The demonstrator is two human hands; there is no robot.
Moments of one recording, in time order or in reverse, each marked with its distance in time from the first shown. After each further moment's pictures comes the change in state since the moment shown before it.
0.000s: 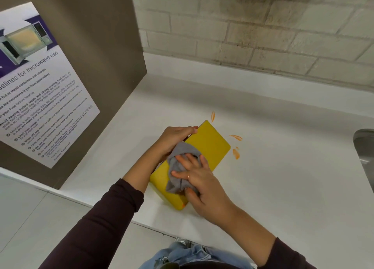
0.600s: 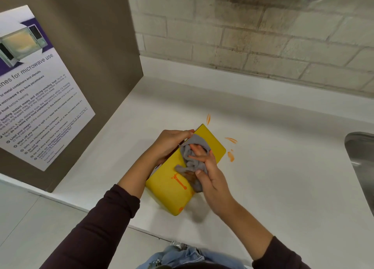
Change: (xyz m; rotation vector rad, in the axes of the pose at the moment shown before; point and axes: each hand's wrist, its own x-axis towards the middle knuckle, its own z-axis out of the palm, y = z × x) left_hand 0.003 -0.005 0.003 -0.054 -0.046 0.024; right_hand 0.003 0.007 -0.017 0.283 0.242 0.236
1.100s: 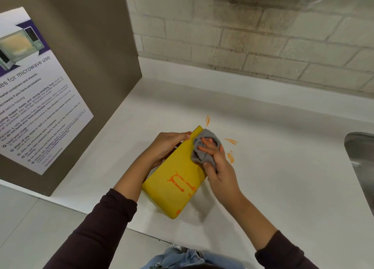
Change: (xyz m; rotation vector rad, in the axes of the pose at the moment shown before) left_hand 0.000 -0.002 -0.010 0.053 0.001 -0.044; right_hand 0.015 0.009 -0.021 -0.122 0.093 0.042
